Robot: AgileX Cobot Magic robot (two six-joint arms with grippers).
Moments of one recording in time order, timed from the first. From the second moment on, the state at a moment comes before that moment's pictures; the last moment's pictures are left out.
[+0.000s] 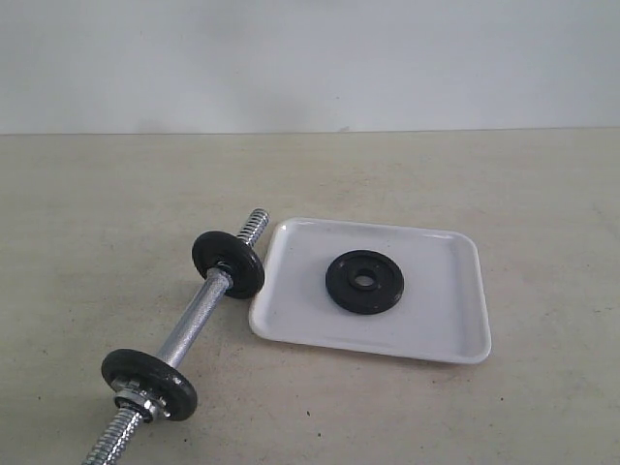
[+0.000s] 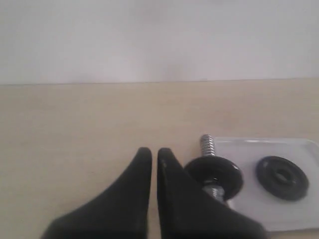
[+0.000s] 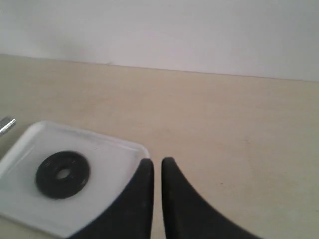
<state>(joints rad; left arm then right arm) 0.11 0.65 -0.34 1.75 -0.39 -1.77 0.08 0.65 -0.68 0.16 0.55 -0.19</state>
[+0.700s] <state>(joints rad) 0.11 0.65 -0.42 1.63 -0.60 -1.55 0.08 0.67 -0.68 0.64 0.52 -0.78</state>
